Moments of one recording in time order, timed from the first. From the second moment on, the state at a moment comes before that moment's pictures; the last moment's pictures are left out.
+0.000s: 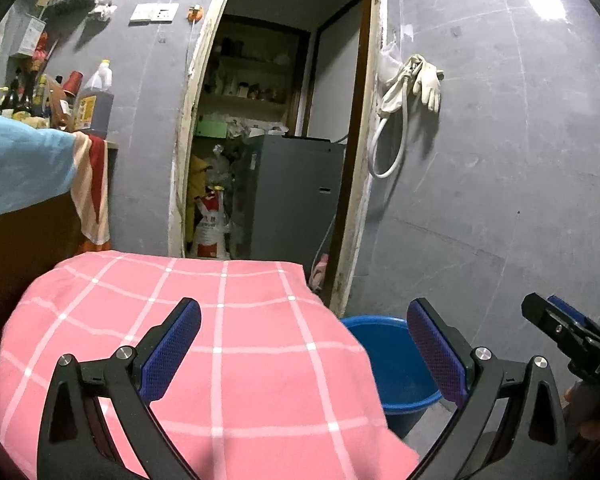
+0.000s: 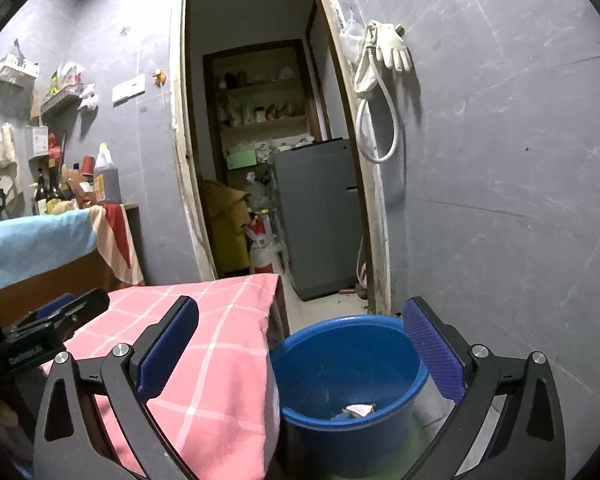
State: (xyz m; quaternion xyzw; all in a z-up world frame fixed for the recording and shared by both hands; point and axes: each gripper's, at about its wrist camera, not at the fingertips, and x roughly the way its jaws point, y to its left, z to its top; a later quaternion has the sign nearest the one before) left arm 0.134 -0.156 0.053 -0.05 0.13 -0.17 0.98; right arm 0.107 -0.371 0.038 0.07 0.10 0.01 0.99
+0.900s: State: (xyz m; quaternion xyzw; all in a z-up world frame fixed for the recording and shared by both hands) left arm 0.087 -0.145 0.007 -0.01 0.11 -0.13 0.99; right arm 0.069 -0.356 -0.006 0.05 0.10 -0.01 0.99
